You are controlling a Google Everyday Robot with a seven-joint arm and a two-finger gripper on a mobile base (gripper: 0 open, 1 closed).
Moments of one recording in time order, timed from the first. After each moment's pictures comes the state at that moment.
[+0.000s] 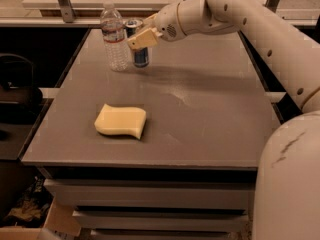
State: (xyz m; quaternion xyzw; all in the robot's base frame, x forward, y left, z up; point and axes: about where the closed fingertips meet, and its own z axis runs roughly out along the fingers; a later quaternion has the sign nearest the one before) arm 0.722 0.058 0.937 -0.53 0.64 0.28 0.47
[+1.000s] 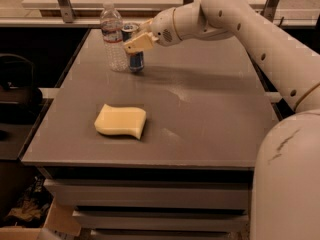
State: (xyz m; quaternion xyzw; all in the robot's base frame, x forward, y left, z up) arm 0.721 0.073 0.926 -0.53 0.64 0.31 0.47
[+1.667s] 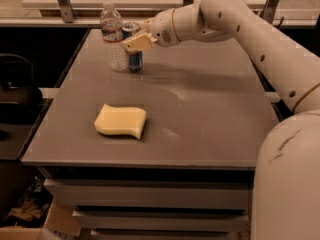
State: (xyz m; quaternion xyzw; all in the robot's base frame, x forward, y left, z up) arm 0.719 0.077 0.926 -0.53 0.63 0.31 0.48
